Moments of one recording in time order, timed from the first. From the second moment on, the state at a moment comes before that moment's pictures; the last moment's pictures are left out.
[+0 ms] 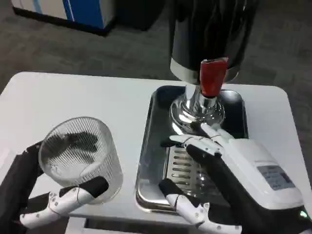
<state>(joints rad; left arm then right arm) 0.19 0.34 0.25 -0.32 -0.04 -0.36 -0.25 0.14 -0.23 0.26 -0.84 -0.87 0.09 0.33</state>
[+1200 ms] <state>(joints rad) 0.15 0.34 0.18 -0.33 -0.03 -0.33 -0.27 0.22 -0.21 0.20 -0.88 -0.82 0.06 0.34</state>
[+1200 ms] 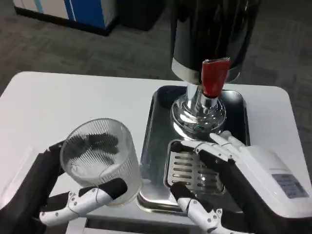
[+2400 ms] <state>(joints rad) -0.13 0.30 -0.04 -0.12 0.02 -0.30 -0.30 0.35 -0.03 0.16 -0.90 -0.82 0.13 0.24</state>
